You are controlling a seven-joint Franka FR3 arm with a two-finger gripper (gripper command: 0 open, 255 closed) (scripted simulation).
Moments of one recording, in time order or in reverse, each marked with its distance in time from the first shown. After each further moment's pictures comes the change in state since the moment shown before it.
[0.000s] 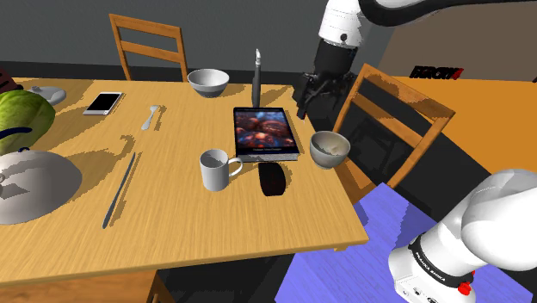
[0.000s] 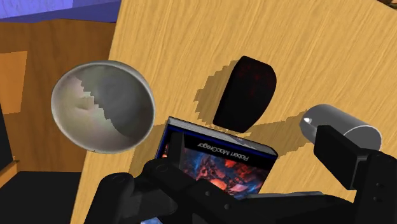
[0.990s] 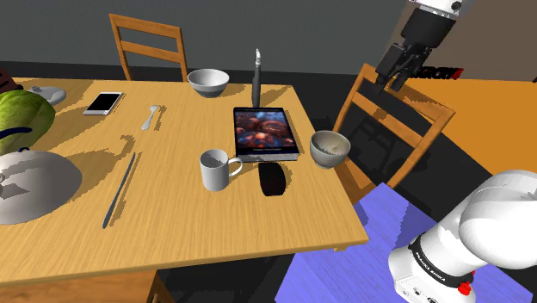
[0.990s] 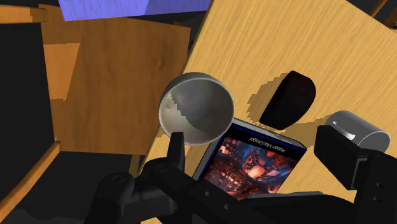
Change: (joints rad) arm -0.046 -0.348 -0.270 -0.107 -0.088 -0.187 -0.314
